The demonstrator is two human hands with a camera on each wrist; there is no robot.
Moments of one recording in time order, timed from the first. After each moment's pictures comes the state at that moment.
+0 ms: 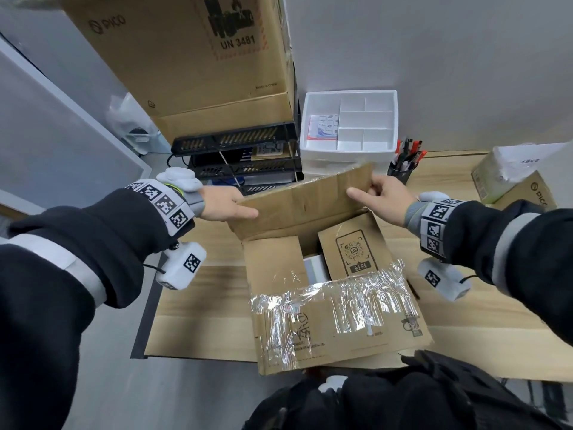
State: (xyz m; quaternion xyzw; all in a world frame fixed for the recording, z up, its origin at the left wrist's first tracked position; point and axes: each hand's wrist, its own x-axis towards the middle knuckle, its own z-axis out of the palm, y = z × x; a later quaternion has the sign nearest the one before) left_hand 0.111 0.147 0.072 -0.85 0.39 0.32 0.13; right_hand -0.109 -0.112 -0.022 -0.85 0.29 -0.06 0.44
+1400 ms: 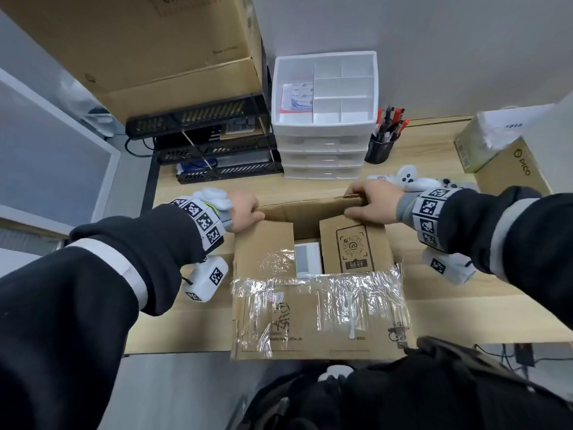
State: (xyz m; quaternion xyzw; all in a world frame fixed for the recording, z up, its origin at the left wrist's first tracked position) left_hand 0.076 0.103 -0.031 -0.85 0.45 0.24 0.11; right_hand -0.135 -0.116 -0.037 -0.91 0.26 0.14 0.29
